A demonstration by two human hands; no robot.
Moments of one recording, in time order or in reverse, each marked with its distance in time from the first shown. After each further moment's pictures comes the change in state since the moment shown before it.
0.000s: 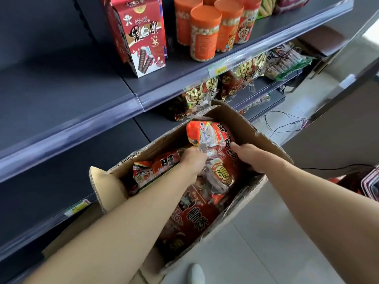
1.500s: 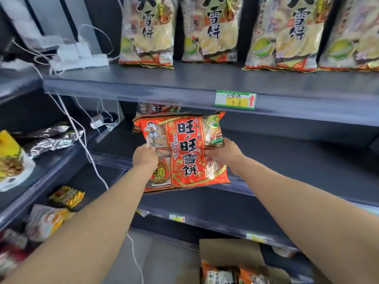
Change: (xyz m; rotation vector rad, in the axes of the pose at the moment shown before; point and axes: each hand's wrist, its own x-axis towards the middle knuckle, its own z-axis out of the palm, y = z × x) left_hand -0.379 -0.184 -0.688 -0.220 1.312 0.075; right_hand -0.458 -0.317 0.525 -0.133 -0.510 -0.982
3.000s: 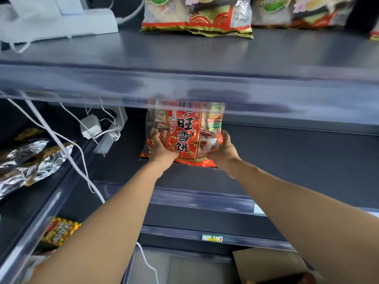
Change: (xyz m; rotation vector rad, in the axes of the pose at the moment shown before) left_hand 0.264 -0.056 0.007 0.015 -0.399 0.054; right_hand 0.189 -0.031 0.210 -0.098 0.162 0.173
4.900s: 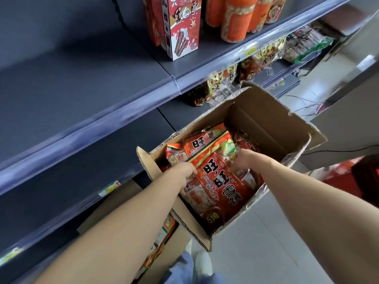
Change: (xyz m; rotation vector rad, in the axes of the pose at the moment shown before) left_hand -0.486 0.097 0.730 0.505 -0.886 -0.547; right_hand -0.234 0.602 -0.625 -0.394 -0.190 0.785
